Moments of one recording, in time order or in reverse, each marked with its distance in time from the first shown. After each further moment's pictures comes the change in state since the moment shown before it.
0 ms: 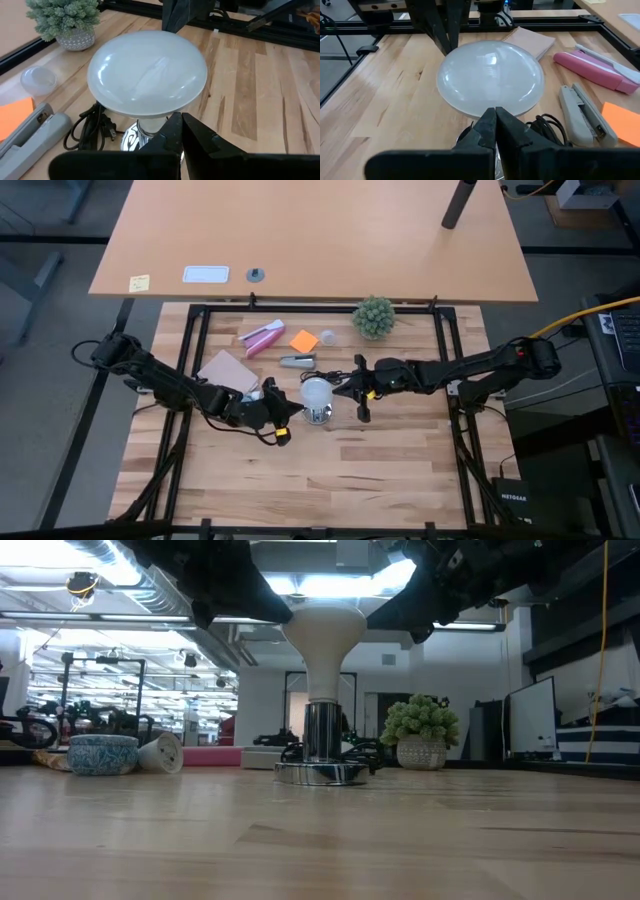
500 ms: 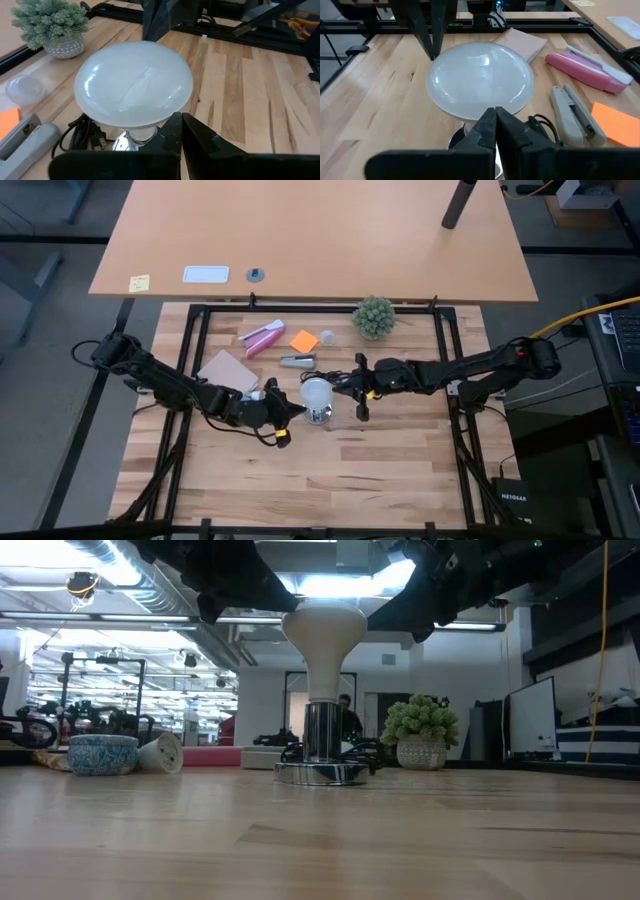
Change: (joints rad) left arm 0.000 -0.001 0.000 0.043 0.036 0.033; right arm 0.000 0.000 0.000 0.003 0.037 -0.006
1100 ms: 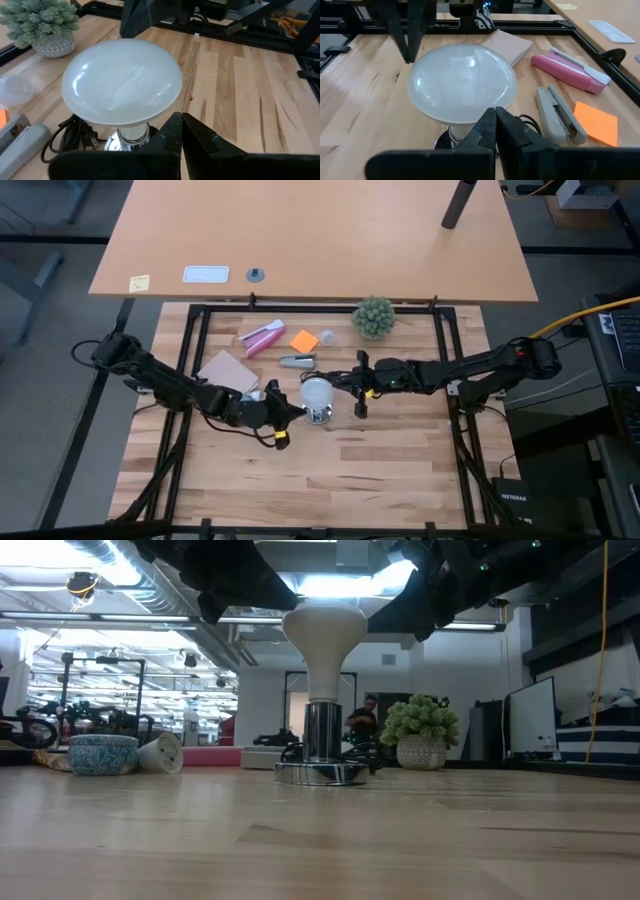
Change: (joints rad) left arm -0.006 0.000 0.000 0.010 0.035 0.003; right arm -0.001 0.000 0.000 0.004 0.067 -0.018
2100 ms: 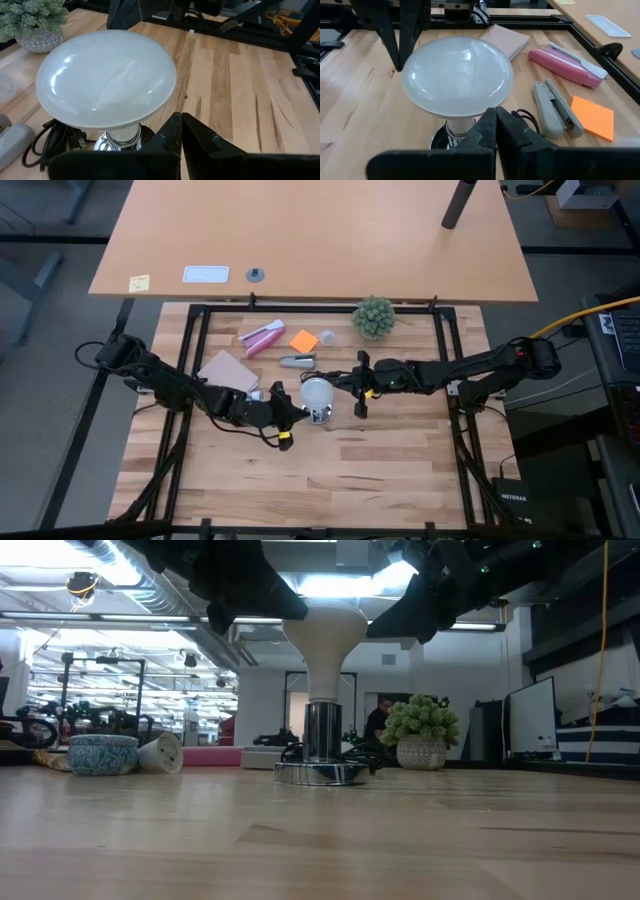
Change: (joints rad) left arm 0.019 0.048 0.001 0.051 0.053 -0.004; right arm 0.001 0.000 0.000 -0.022 0.027 0.006
